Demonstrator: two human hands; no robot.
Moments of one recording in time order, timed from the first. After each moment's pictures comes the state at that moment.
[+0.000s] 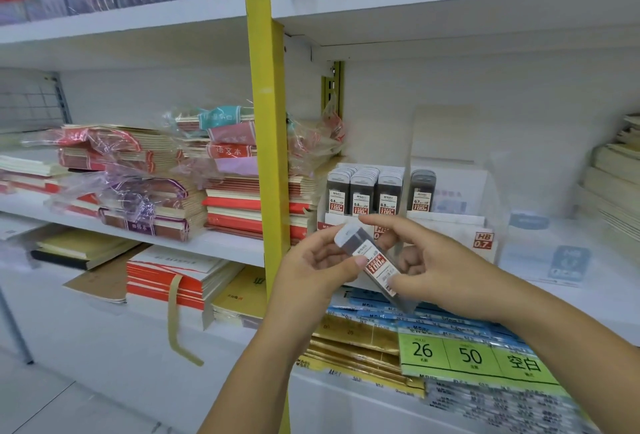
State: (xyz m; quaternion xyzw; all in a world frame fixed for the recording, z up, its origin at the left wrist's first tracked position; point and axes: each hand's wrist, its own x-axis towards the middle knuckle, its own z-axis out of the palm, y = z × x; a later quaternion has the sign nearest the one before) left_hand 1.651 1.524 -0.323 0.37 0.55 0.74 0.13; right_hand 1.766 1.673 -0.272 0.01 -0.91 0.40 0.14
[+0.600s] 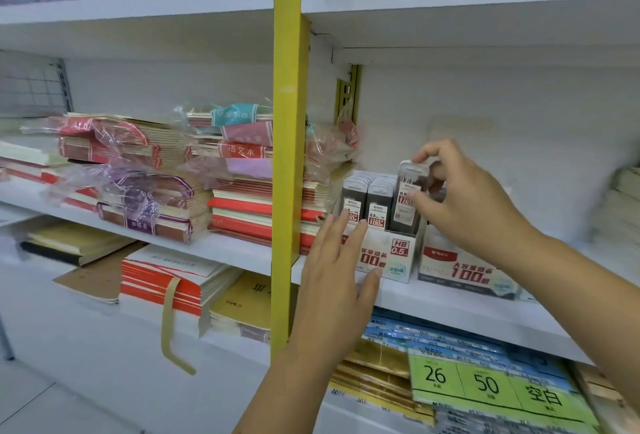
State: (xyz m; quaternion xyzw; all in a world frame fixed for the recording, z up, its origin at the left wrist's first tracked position) left_hand 1.629 1.553 -0.347 0.44 0.76 0.43 -0.22; right_hand 1.725 1.696 -0.218 -0.08 -0.91 0.08 0.39
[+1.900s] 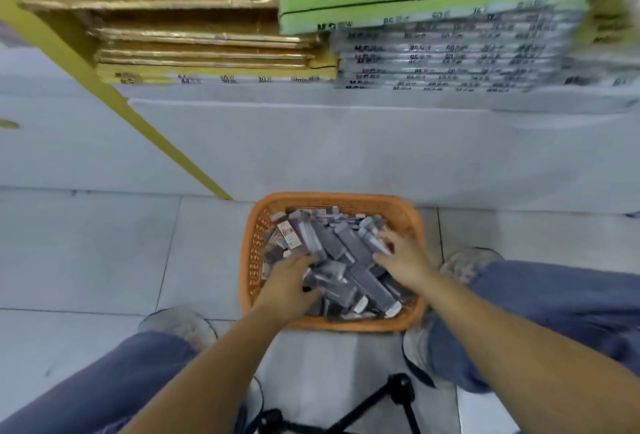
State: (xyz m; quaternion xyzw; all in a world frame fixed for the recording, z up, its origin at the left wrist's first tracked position) left_hand 1.757 1.486 -0.755 0.41 0.81 0.12 0.39; right_hand 1.915 1.678 -0.755 -0.46 -0.78 0.41 -0.14
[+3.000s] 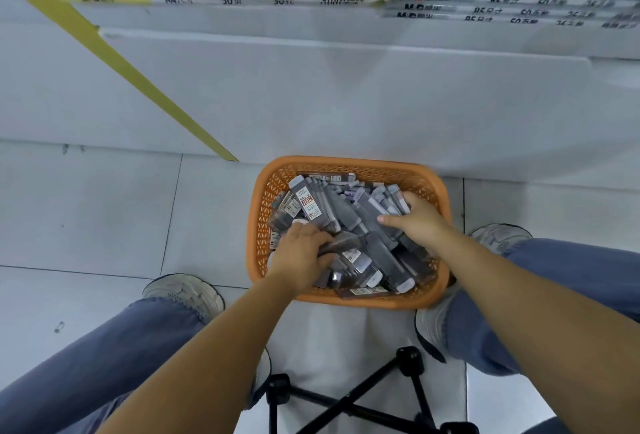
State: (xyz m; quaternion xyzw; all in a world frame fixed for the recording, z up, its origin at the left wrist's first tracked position) left_hand 1.753 1.491 -0.778 0.47 0.81 0.10 0.34; right_hand 1.895 1.694 -0.784 -0.51 -0.65 0.55 -0.11
